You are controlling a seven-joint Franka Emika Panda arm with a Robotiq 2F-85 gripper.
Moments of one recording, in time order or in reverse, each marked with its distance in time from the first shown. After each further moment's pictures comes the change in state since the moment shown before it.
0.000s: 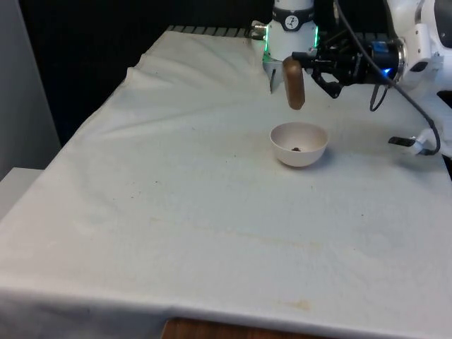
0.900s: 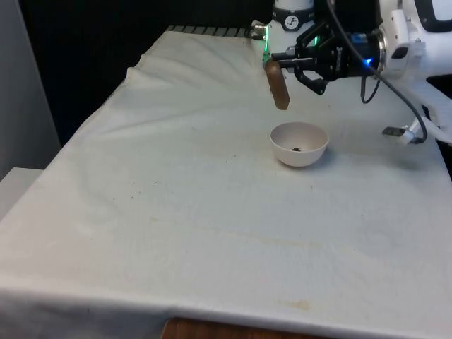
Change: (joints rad) arm -0.071 -0.099 -0.005 -0.058 0.066 0.144 0.053
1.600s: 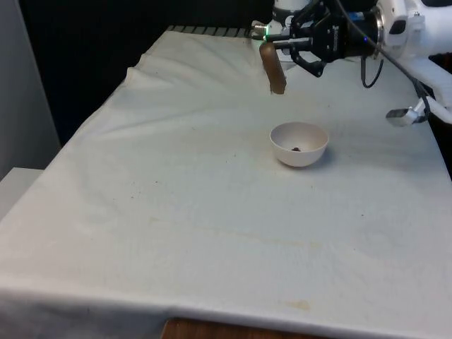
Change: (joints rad) arm -0.021 -0.099 -0.004 -0.019 0.044 0.051 -0.007
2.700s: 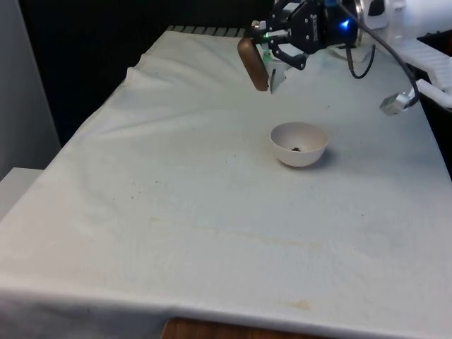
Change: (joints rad) arm -0.020 -0.078 -0.084 0.023 0.047 0.163 -0.017
